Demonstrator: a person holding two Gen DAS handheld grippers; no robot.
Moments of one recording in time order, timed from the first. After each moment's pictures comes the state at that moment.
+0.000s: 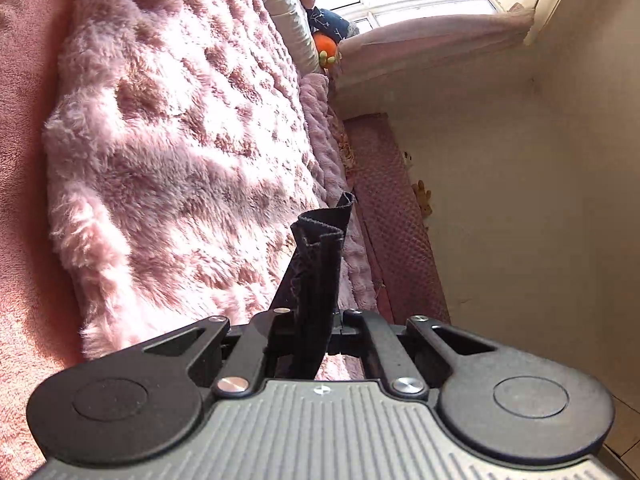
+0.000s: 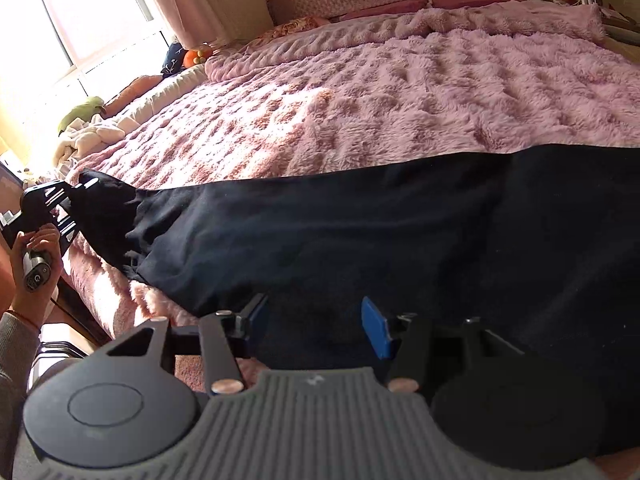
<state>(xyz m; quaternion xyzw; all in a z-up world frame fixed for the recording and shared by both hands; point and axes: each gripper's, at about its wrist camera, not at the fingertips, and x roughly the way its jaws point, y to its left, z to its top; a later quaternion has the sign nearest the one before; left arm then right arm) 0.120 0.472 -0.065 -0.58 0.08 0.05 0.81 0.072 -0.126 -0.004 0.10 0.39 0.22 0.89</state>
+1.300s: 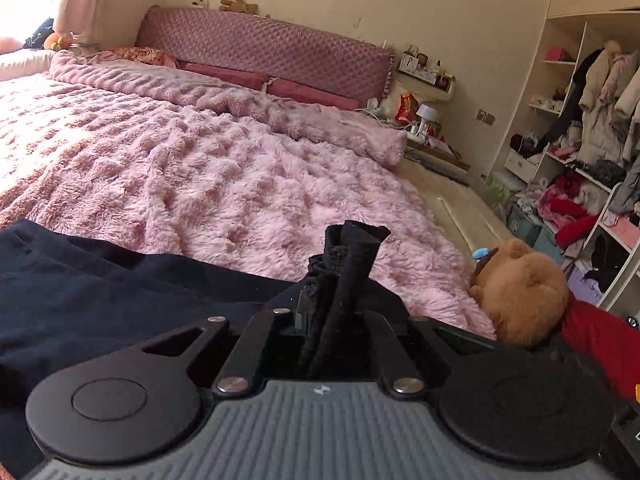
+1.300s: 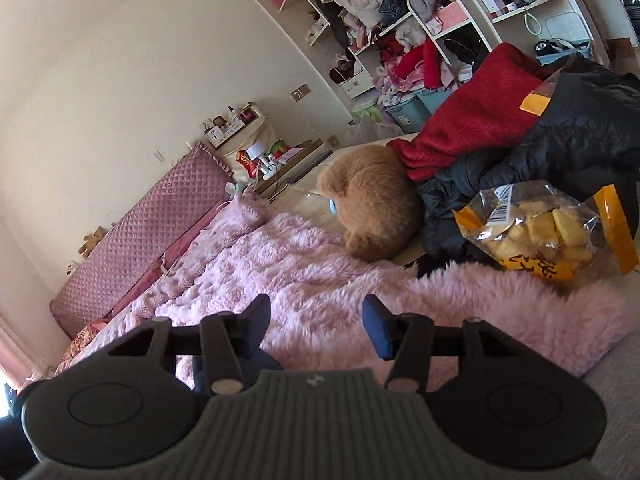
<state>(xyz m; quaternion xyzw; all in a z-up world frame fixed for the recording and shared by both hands) 0.139 -0.221 -0.024 -0.12 0.29 -0.06 0.95 -0.022 -0.481 0.012 0.34 0.12 -0.19 0.91</state>
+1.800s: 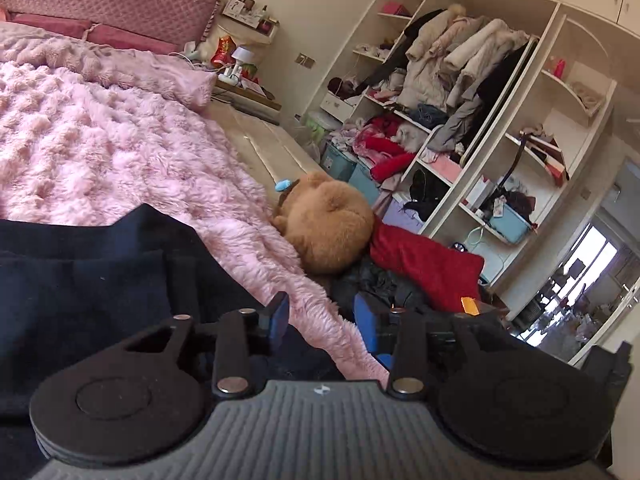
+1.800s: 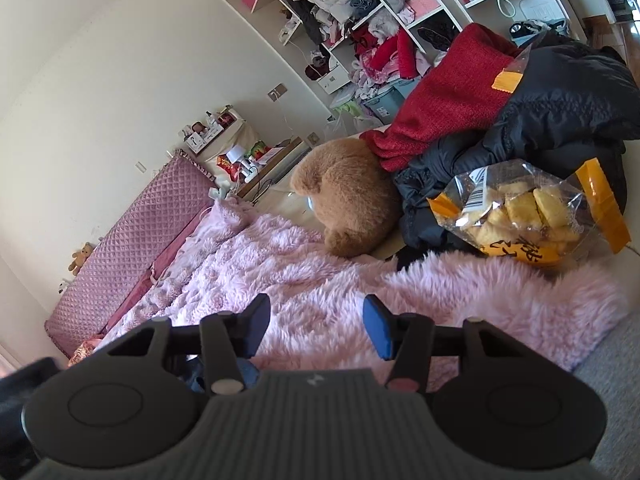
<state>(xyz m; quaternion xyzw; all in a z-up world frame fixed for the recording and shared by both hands) 0.105 -0.222 -0.012 -0.16 0.31 -0.35 0.87 -0.023 -0.490 0.002 0.38 0.12 -0.20 0.89</state>
